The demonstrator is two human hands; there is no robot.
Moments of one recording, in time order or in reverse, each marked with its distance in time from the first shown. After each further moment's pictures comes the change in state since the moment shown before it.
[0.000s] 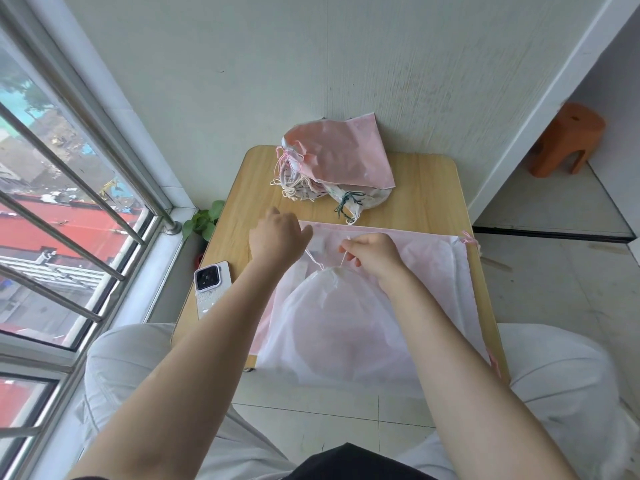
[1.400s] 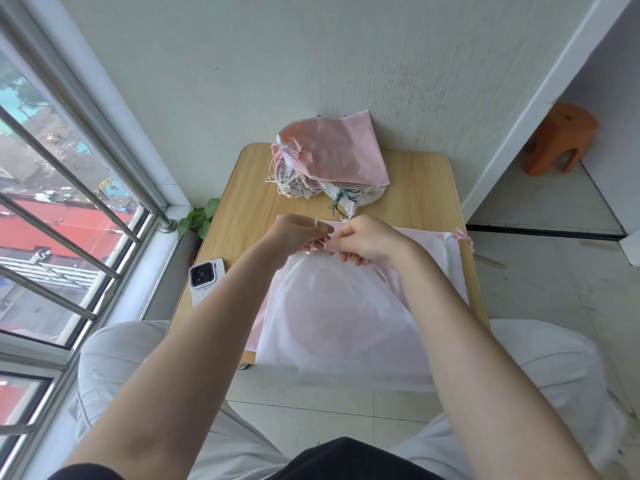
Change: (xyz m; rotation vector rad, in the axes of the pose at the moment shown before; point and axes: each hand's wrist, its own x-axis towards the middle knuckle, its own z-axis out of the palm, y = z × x) left_hand -0.005 0.014 -0.005 -0.973 -0.512 -0.080; right_hand -0.012 -0.041 -0.024 -0.329 -0.390 -0.110
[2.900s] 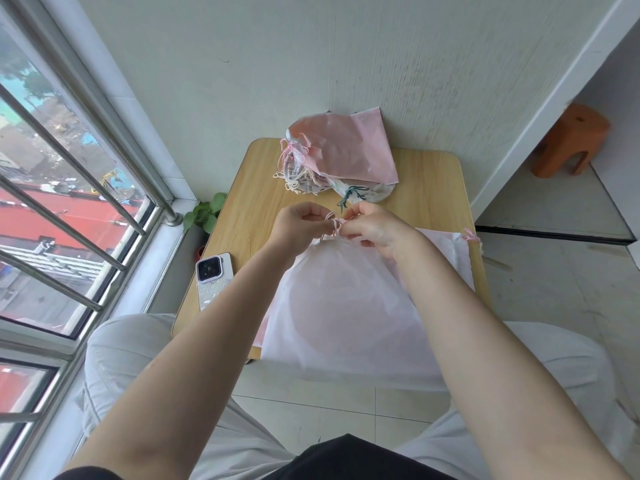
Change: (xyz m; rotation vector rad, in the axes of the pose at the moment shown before) left_hand -0.016 0.005 0.003 -0.116 0.183 0.121; right_hand 0.033 0.003 0.002 0.301 0.152 0.098
